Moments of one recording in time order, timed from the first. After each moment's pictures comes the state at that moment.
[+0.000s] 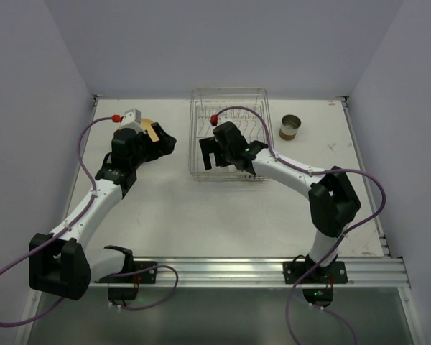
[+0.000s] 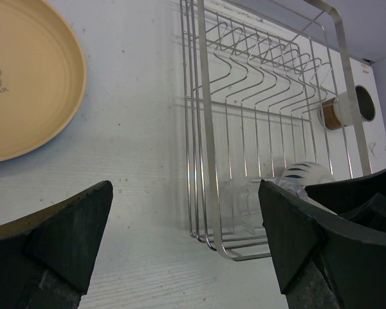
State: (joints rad) left arm -0.22 1.18 0.82 -0.02 0.06 -0.54; right arm 0.75 1.79 1.38 -0.34 0.20 0.34
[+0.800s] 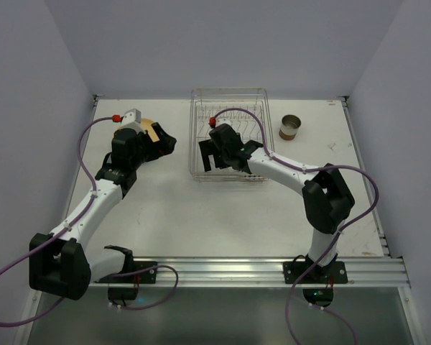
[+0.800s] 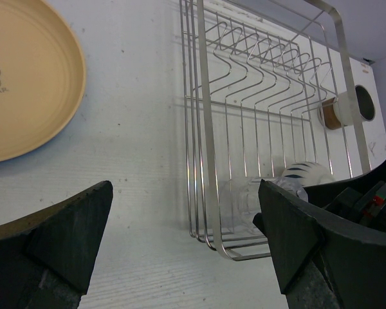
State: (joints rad) left arm -0.22 1.18 0.82 -0.02 0.06 -0.54; right arm 0.76 1.84 1.42 -0.39 0.25 0.37
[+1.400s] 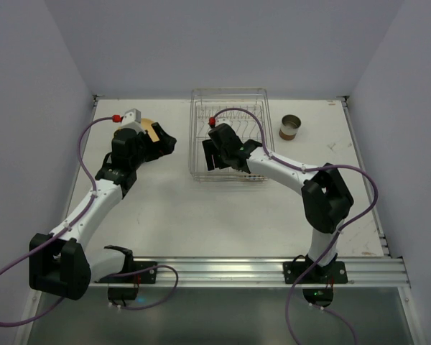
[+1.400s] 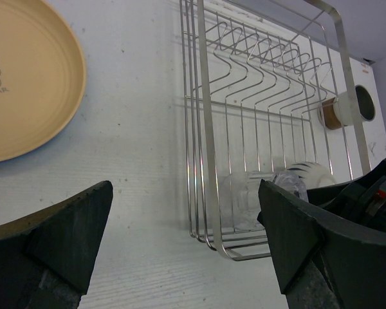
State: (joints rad) left arm -0.22 1.18 0.82 -0.02 0.05 -0.54; right arm 0.76 1.85 1.43 -0.41 0.25 0.38
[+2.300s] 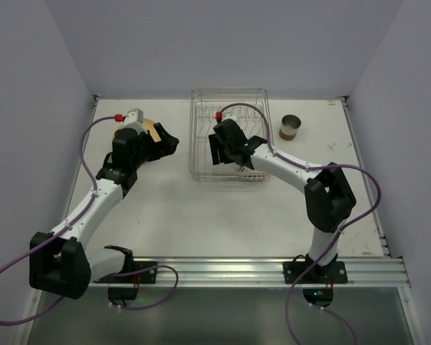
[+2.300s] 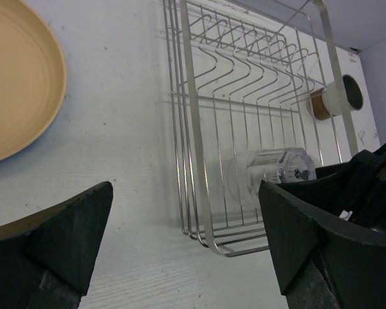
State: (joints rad) left arm -0.22 1.19 0.82 -0.01 0.09 -0.54; right arm 0.72 1.85 1.44 -0.43 0.30 0.38
